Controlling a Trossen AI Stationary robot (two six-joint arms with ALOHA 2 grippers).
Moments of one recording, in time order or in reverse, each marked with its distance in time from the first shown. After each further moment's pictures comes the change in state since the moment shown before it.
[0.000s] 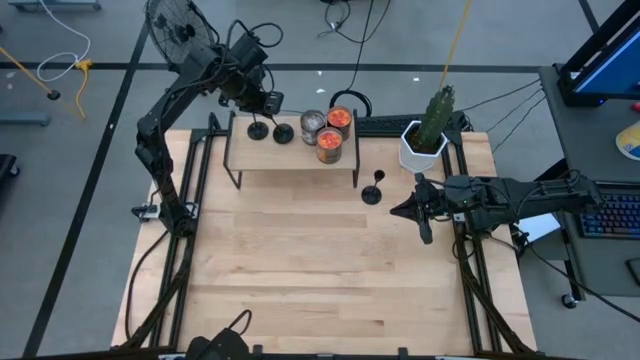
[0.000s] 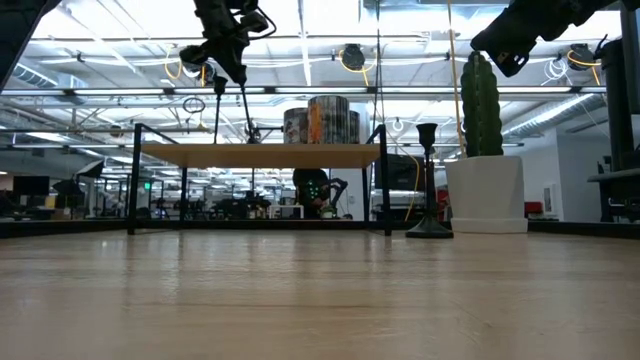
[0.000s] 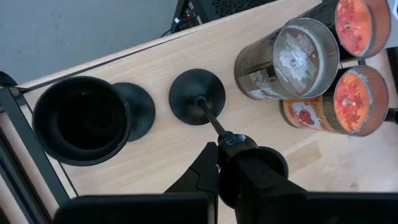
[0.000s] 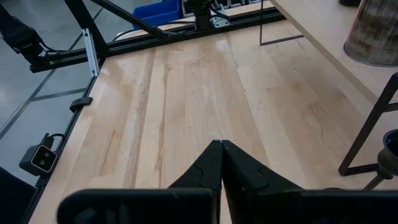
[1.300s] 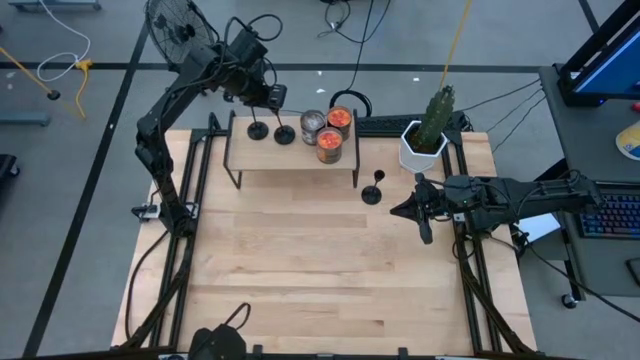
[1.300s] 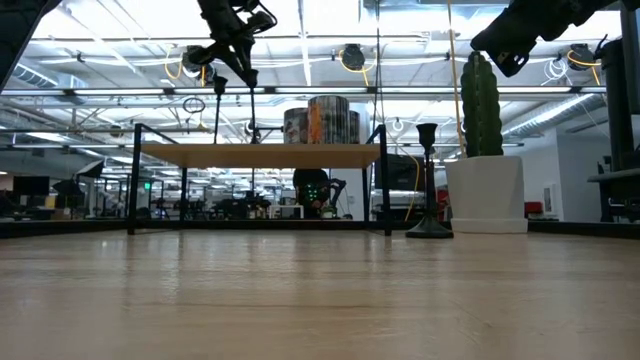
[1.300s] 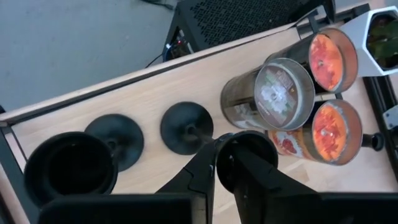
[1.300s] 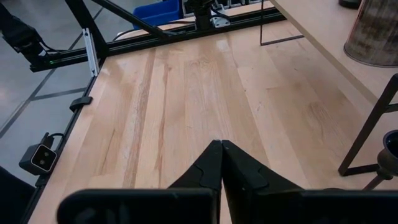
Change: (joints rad) left arm 0.005 0.000 0.000 0.108 -0.008 -0.016; right arm 0.000 0.000 0.000 0.000 -0.001 -0.003
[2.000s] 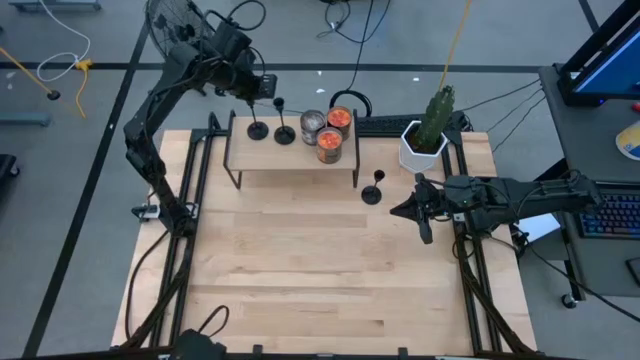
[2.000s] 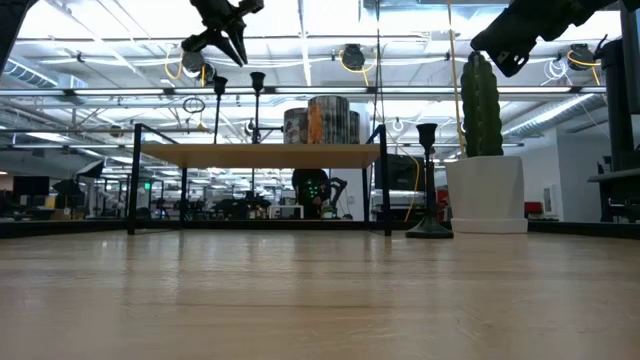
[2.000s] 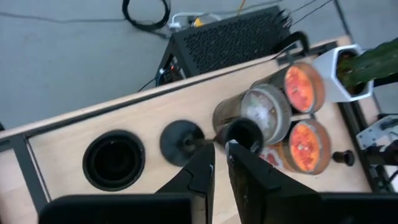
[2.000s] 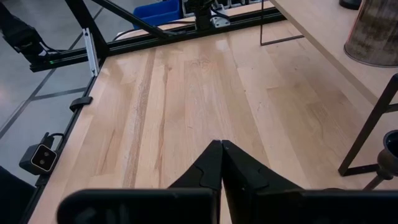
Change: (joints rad) left arm 0.034 -0.074 0.000 0.048 0.002 -0.011; right arm 0.000 0.000 0.000 0.000 0.000 0.000
